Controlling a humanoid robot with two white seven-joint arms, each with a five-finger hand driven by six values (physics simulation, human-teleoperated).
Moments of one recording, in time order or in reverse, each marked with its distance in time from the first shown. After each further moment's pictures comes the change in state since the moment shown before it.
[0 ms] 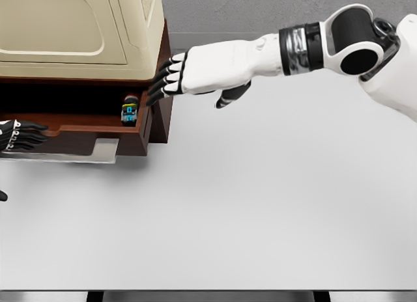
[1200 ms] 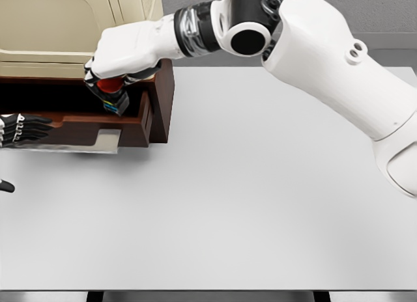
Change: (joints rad) left arm -0.029 -0.025 -0.016 -0.003 0.106 0.049 0.000; right arm -0.127 0.407 0.014 0.263 0.197 0.068 -0.001
